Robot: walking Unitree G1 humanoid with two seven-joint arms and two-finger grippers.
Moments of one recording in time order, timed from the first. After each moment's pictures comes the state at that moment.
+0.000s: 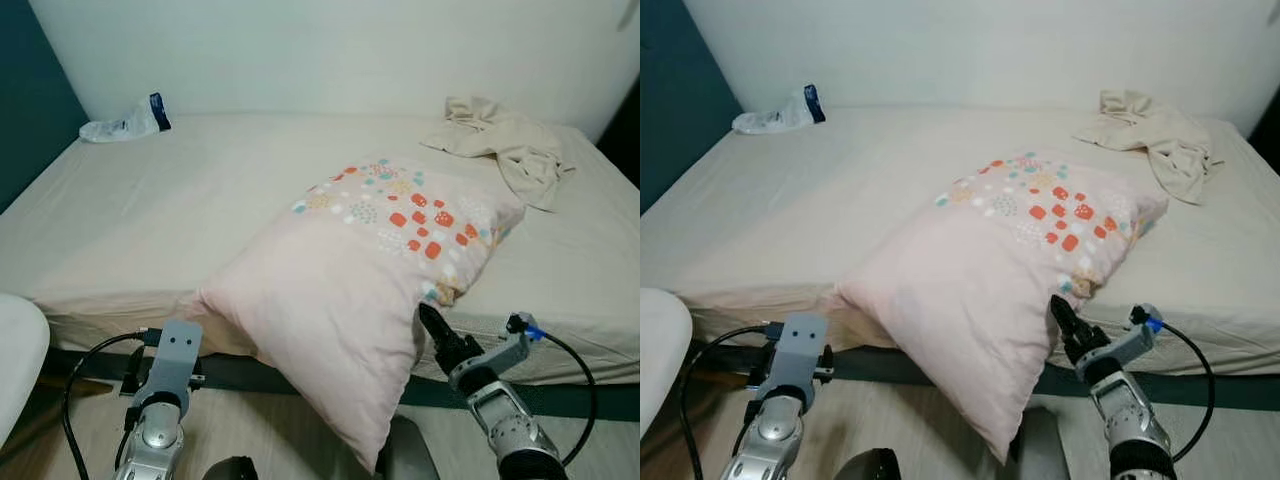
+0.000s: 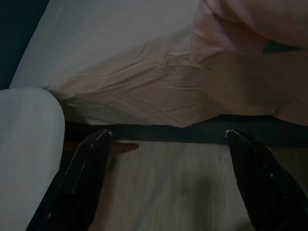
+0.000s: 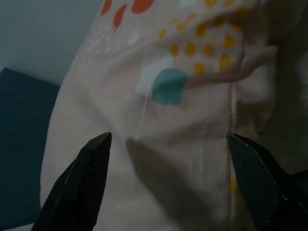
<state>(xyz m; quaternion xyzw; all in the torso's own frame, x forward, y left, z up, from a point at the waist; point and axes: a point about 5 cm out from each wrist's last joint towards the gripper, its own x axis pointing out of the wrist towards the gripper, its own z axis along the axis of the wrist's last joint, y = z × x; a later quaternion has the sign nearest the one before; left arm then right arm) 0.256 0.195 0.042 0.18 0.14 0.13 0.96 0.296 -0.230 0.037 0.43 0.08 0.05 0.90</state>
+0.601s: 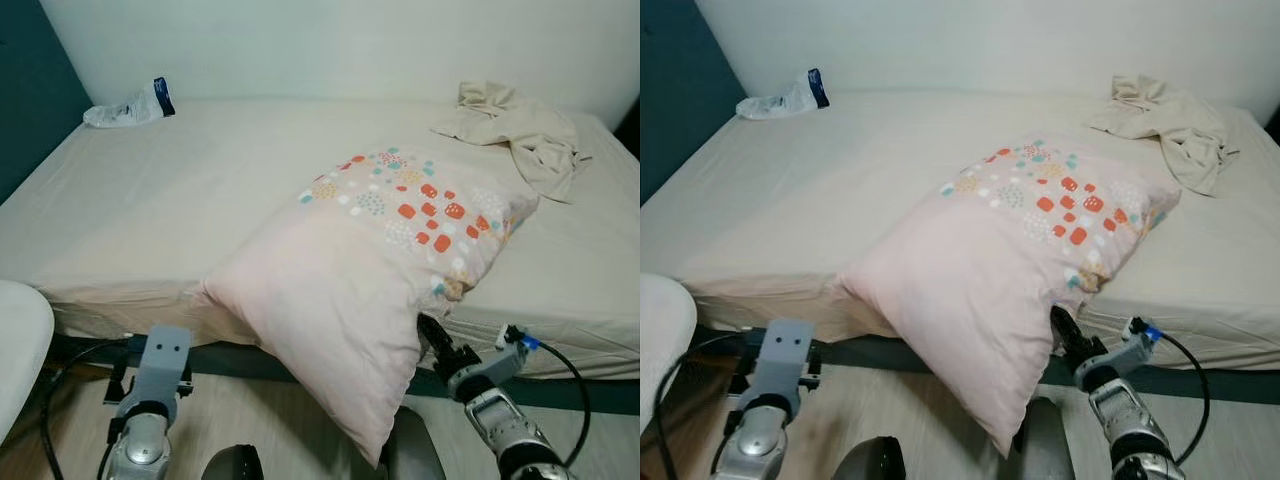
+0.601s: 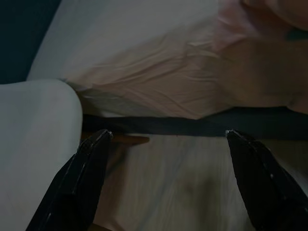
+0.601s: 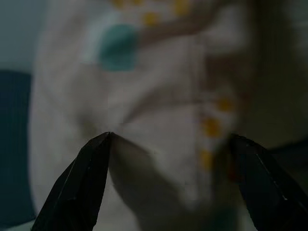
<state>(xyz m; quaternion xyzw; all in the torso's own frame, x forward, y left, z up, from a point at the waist) 0.236 0.206 0.067 0.19 0.12 0.15 0.96 0.300 -0.227 0.031 0.47 0.09 0.07 0.88</state>
